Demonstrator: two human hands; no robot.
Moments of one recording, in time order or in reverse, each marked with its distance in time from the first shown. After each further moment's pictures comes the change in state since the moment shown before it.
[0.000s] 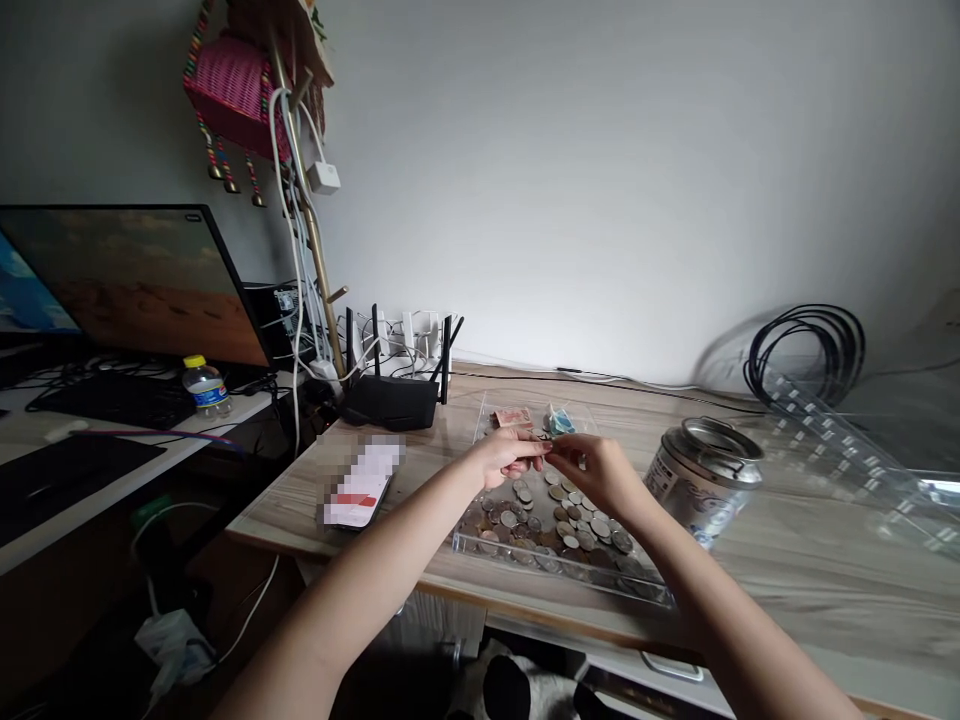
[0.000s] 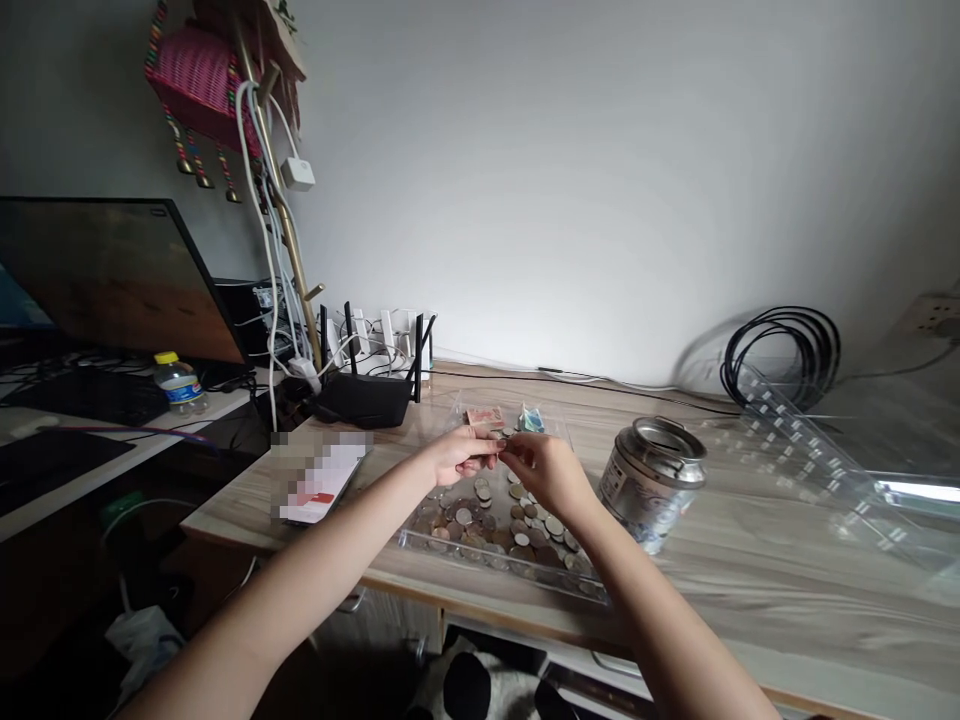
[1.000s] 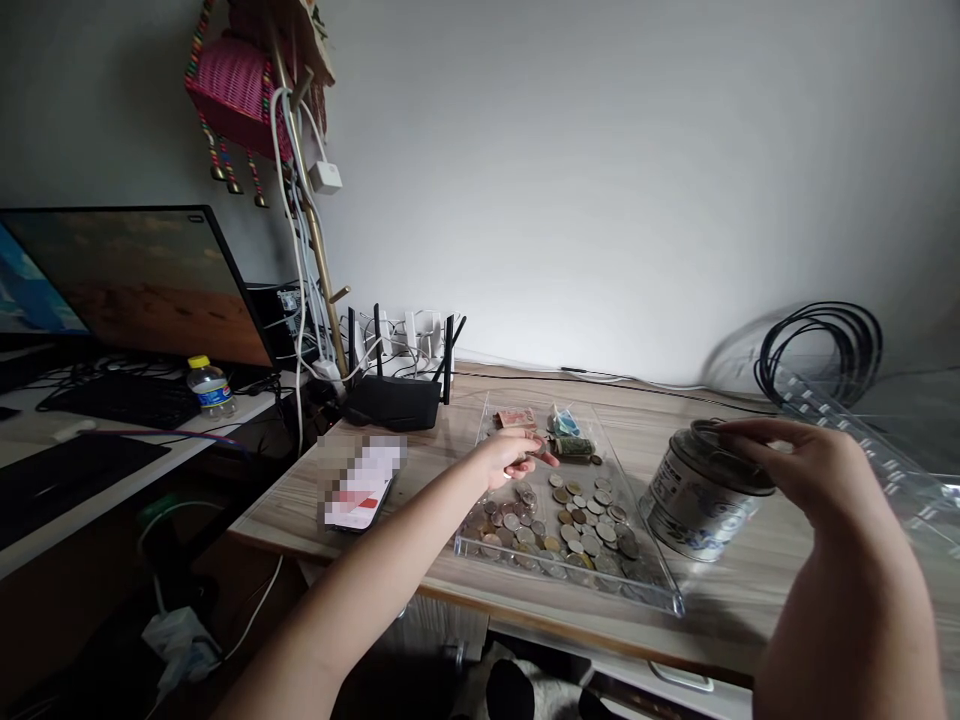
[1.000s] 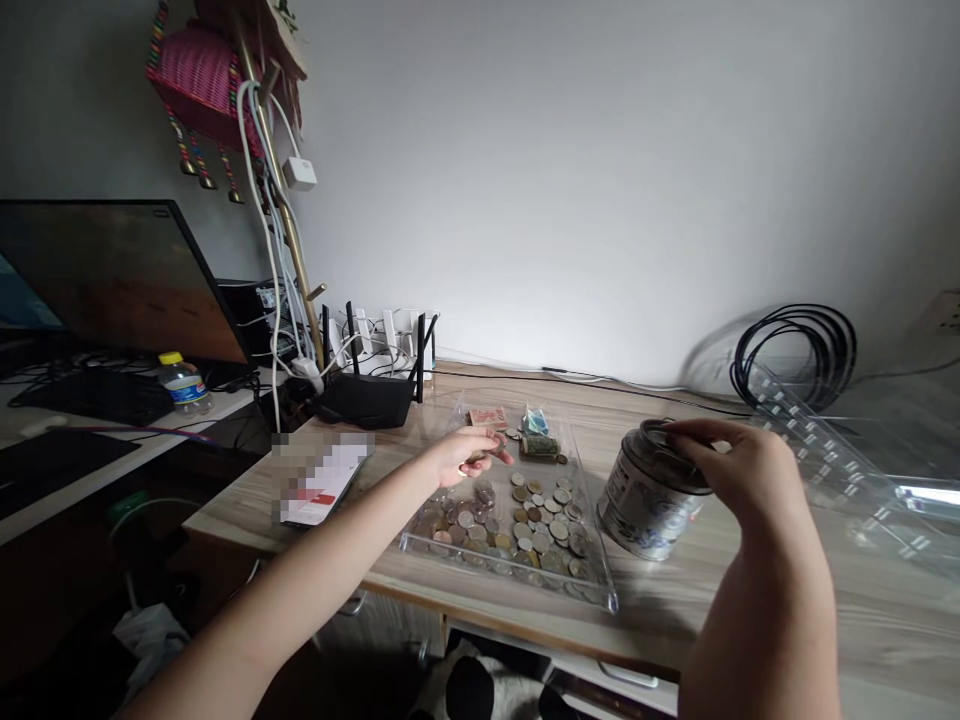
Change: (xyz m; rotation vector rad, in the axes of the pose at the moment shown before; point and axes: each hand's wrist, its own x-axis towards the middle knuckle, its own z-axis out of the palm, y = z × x) left_hand 0.006 -0.003 -0.002 -0.081 0.098 -0.053; right_hand -0.048 0.082 -0.107 -0.094 0.501 0.710
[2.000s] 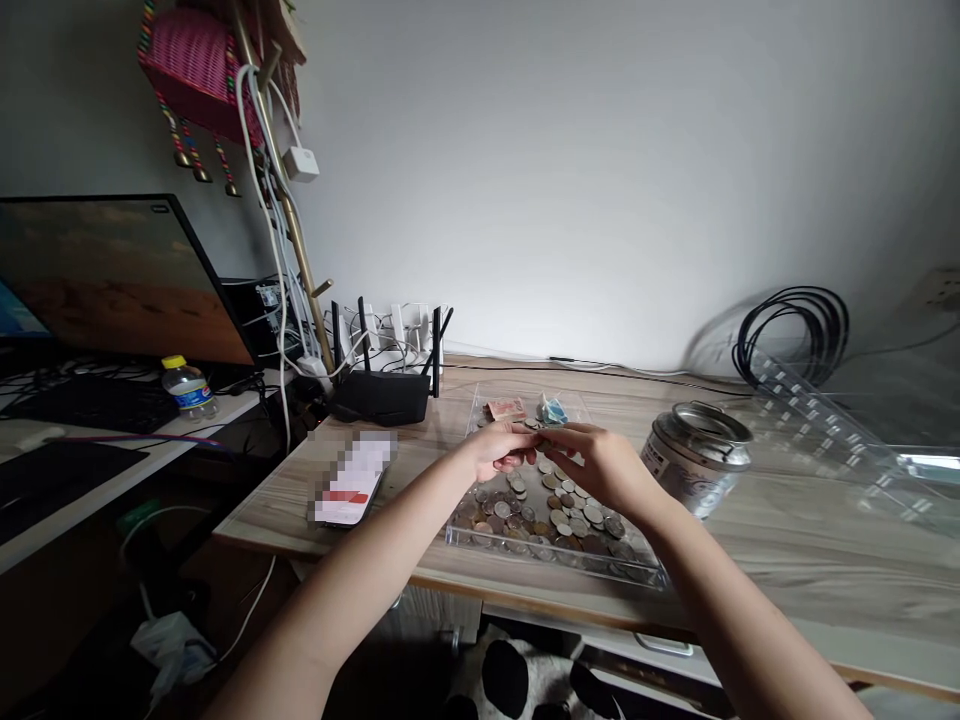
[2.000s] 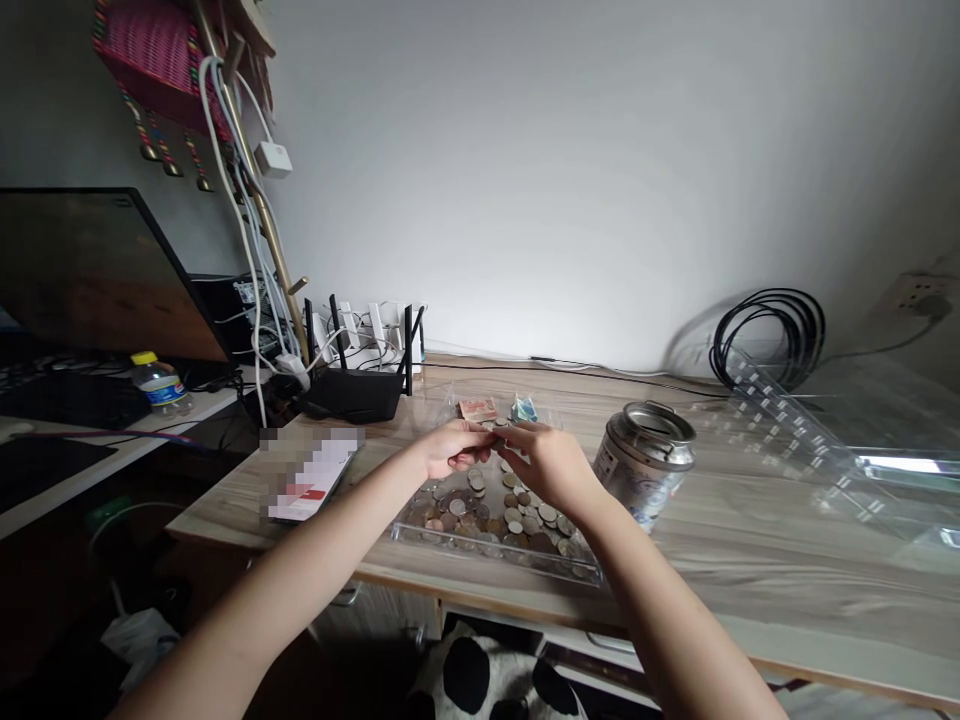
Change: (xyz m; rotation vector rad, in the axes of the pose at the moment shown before) left_hand -0.005 0.000 0.002 0.082 -0.107 -0.005; right_hand -0.068 -0.078 0.081 -0.065 -0.389 -0.906
